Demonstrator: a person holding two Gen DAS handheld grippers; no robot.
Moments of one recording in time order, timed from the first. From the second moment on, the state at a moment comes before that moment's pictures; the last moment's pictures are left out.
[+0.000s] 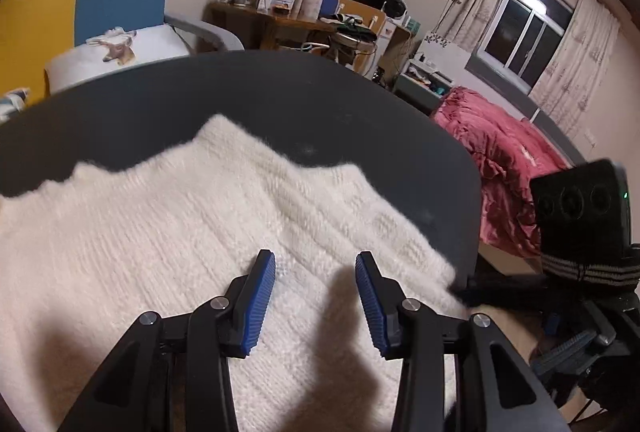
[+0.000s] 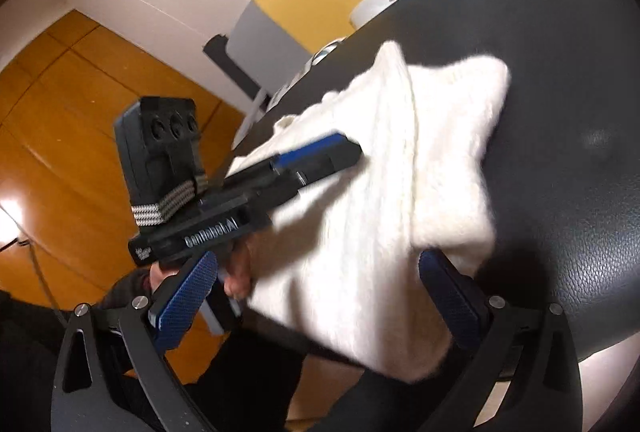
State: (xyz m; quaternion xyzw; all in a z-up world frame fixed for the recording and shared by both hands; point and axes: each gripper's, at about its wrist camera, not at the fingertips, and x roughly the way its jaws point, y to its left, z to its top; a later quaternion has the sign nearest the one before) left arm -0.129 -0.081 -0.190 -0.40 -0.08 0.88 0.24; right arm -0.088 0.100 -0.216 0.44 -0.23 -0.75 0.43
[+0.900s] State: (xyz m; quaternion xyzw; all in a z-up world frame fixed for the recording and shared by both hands) left arm -0.143 -0.133 -0.176 -0.39 -0.19 0.87 0.26; right arm -0.071 0.151 -0.181 0.44 -0.20 -0.83 0.29
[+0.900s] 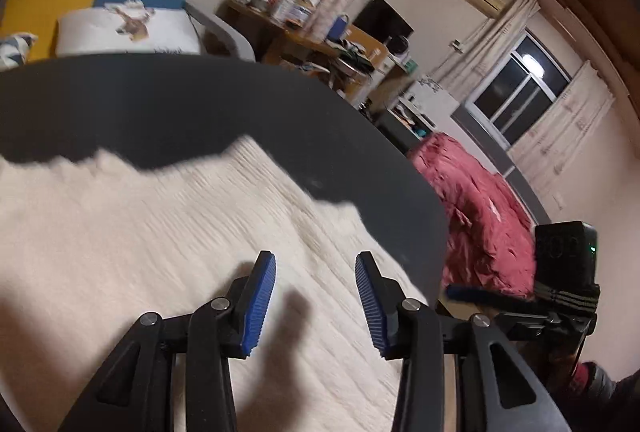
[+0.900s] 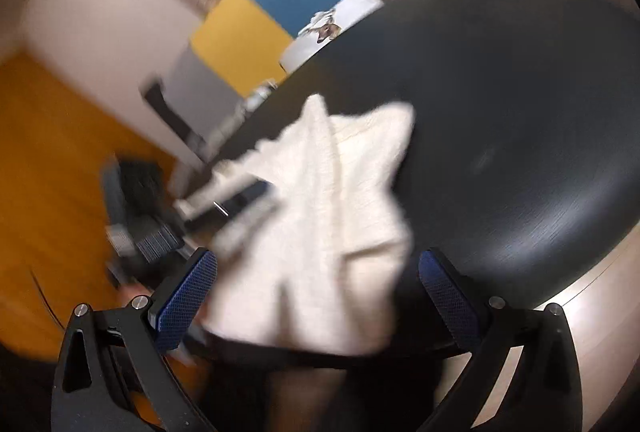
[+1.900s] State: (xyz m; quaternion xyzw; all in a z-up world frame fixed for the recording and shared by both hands) left arm -0.177 -0.050 -0.205 -0.46 -0.05 0.75 0.48; right arm -0.274 0.077 -0.190 0.55 0.09 -0.45 0.70
